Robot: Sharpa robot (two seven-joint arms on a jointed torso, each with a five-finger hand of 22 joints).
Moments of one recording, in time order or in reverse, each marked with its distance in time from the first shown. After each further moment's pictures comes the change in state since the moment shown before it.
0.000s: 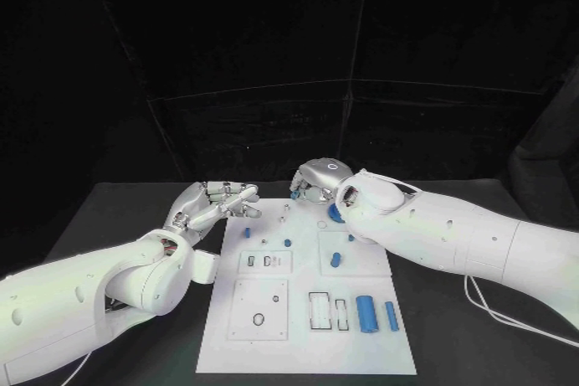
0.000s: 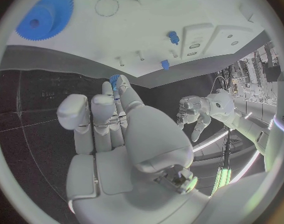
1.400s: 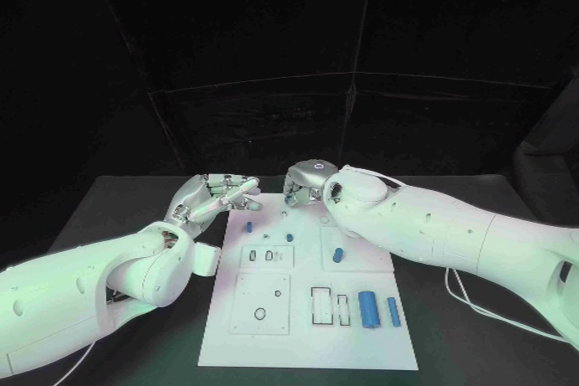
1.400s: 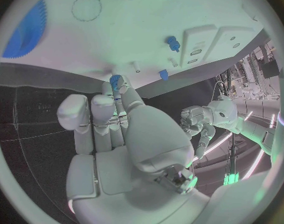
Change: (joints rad) left arm 0.011 0.001 0.000 -0.001 0.003 0.010 0.000; left_hand -0.005 -0.005 -0.003 0.003 0.000 0.000 0.000 0.000 0.000 0.000 0.000 0.000 0.001 0.000 0.000 0.000 0.002 0.000 0.000 0.000 0.000 -0.001; right arm 0.000 0.091 -0.001 -0.094 -0.004 0.118 0.002; right_hand -0.019 -0.008 0.000 0.000 0.000 -0.004 0.003 -0.003 0.000 -0.004 0.004 0.000 -0.001 0.000 0.000 0.008 0.003 0.000 0.000 0.000 0.004 0.005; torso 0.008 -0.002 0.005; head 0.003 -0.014
